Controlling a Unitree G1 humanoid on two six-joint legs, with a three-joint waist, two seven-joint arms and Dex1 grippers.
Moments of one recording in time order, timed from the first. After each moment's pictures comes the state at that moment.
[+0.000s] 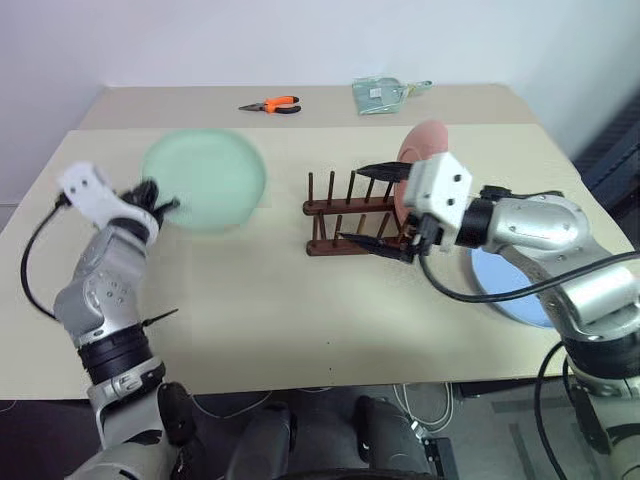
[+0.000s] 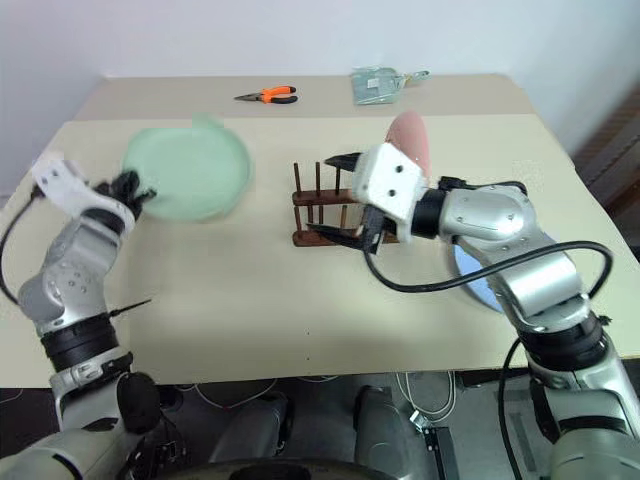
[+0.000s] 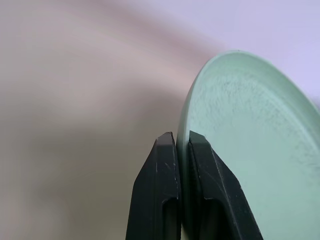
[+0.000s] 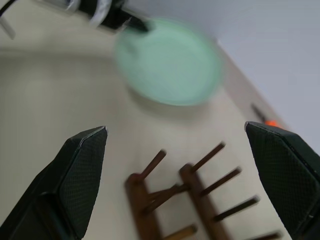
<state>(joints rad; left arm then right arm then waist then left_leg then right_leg) -0.61 0.27 0.53 -0.11 -0.52 0.67 -0.08 -0.67 -0.73 0.25 -0.44 0.26 0.42 0.78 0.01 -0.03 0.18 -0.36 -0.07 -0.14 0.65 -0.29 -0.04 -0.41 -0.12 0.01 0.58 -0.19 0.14</state>
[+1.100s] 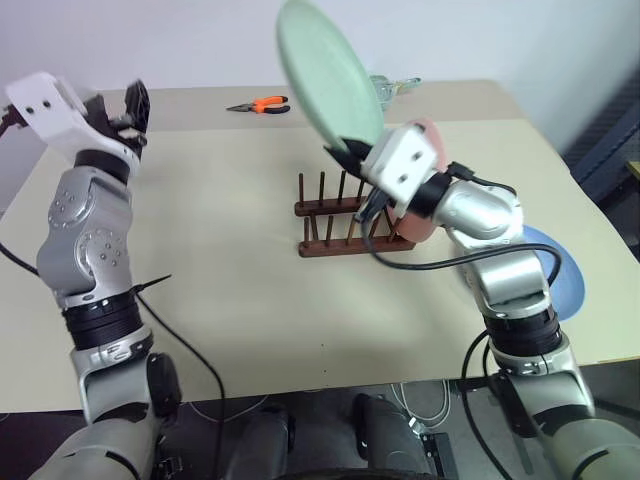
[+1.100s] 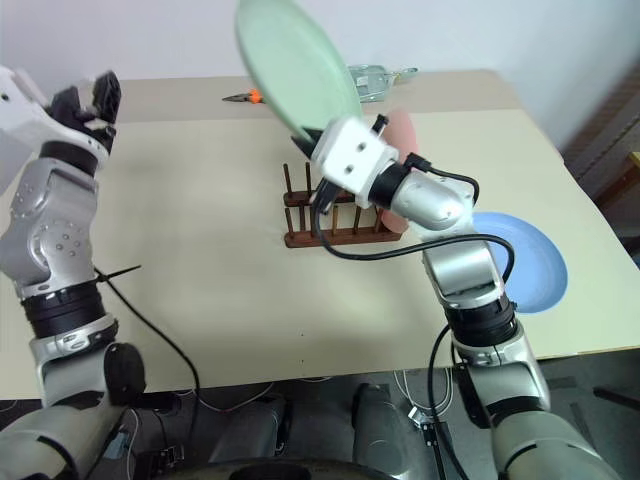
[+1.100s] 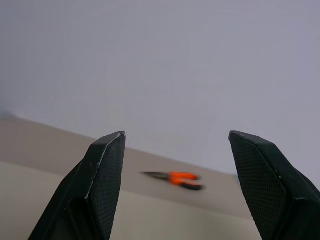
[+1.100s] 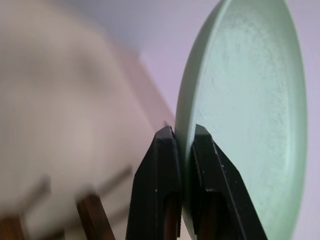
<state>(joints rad) -0.61 0.44 0.41 -0.05 -0.46 0.47 -0.13 -0.67 -0.34 0.07 -0.37 0.16 0.41 0.63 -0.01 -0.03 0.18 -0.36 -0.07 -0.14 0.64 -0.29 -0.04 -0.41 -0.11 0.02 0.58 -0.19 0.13</state>
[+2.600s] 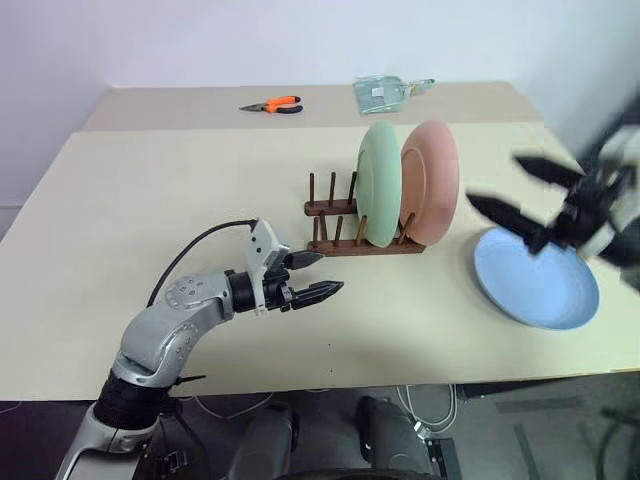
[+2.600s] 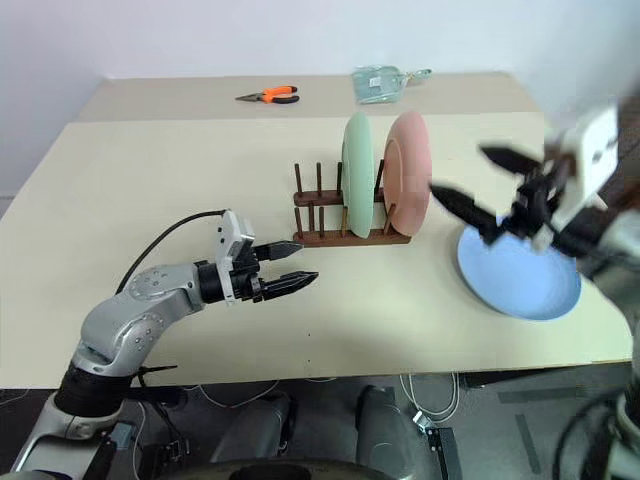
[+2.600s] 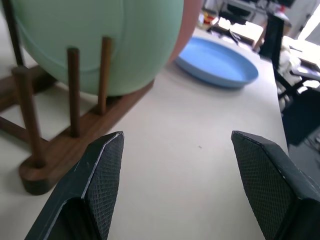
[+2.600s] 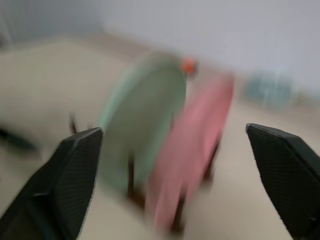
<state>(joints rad) -0.30 0.47 -0.15 -0.35 -0.58 0.64 -0.76 -0.07 -0.88 -0.57 -0.61 0.82 0.90 0.63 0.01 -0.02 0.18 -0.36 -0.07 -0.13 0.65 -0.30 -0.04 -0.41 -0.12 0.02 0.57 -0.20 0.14</state>
